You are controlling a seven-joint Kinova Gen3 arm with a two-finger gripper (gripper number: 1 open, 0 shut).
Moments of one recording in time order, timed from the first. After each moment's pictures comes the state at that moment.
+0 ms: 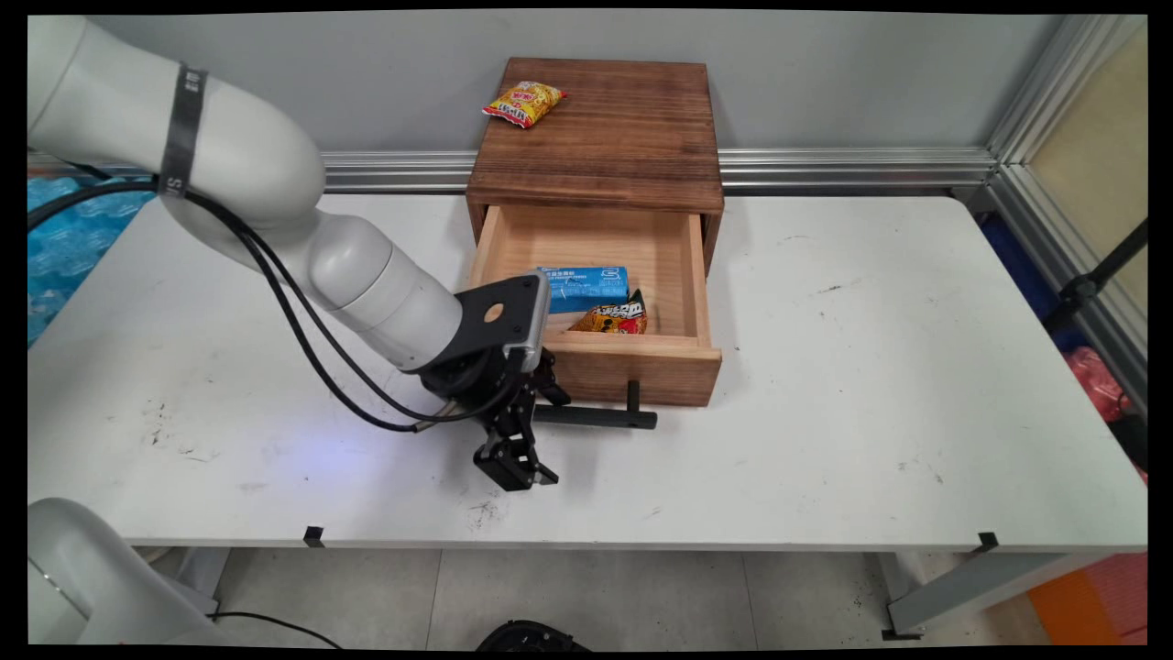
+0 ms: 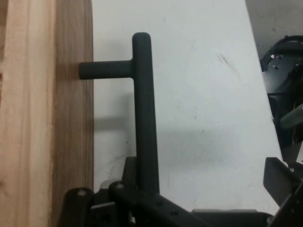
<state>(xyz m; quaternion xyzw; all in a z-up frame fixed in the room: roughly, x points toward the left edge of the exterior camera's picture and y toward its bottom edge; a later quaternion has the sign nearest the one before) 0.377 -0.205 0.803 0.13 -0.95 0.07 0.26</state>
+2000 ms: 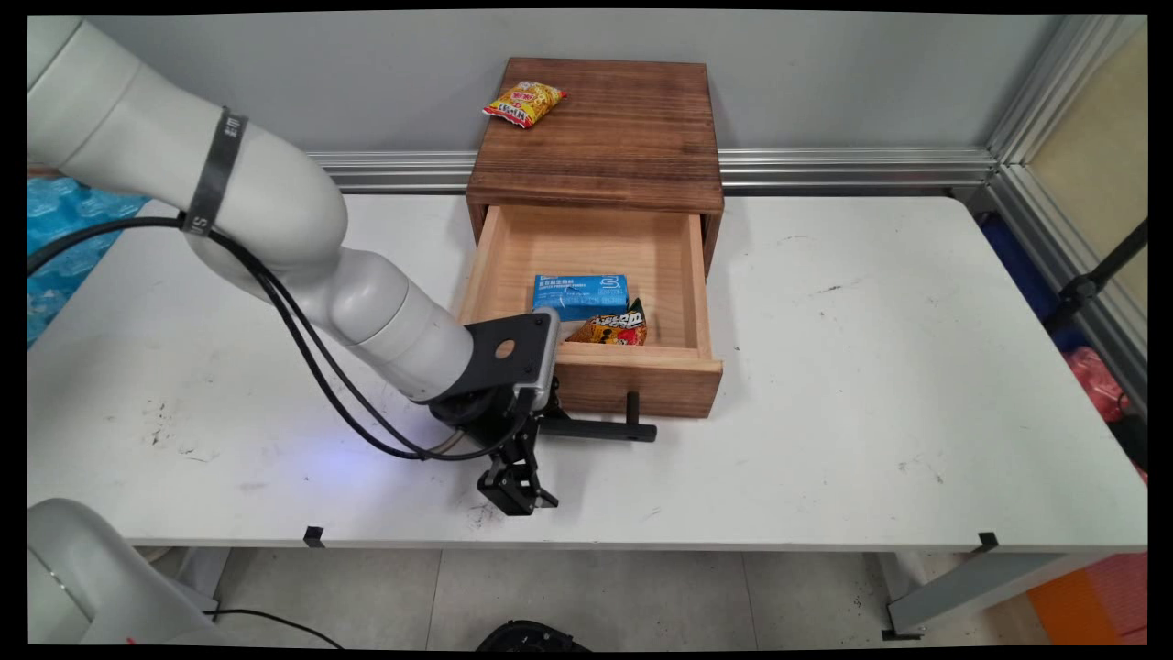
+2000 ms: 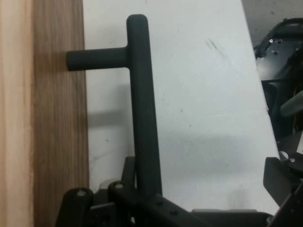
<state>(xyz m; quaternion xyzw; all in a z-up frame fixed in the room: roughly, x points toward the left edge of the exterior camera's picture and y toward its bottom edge) 0.362 -0.195 0.781 0.12 -0.96 0.07 0.24</state>
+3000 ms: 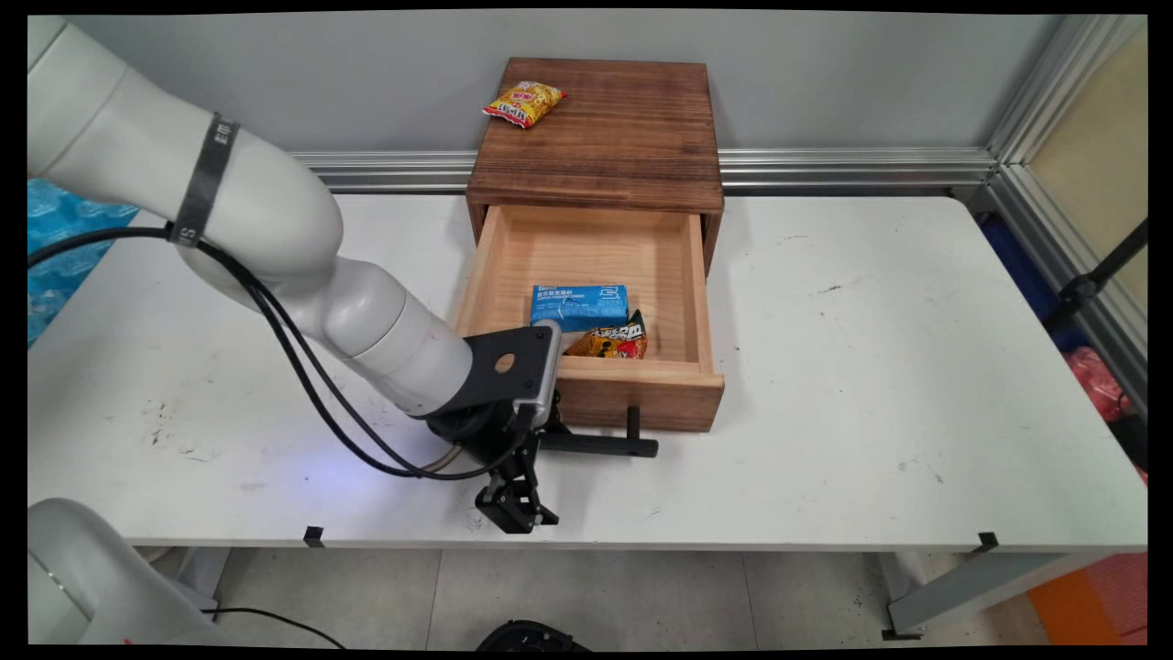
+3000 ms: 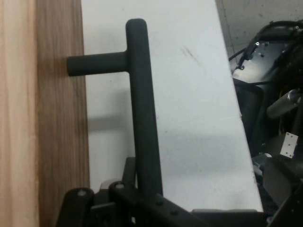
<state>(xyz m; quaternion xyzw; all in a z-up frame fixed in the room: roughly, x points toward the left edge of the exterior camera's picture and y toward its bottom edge) 0.354 -0.181 0.785 0.11 -0.96 0.06 0.25</state>
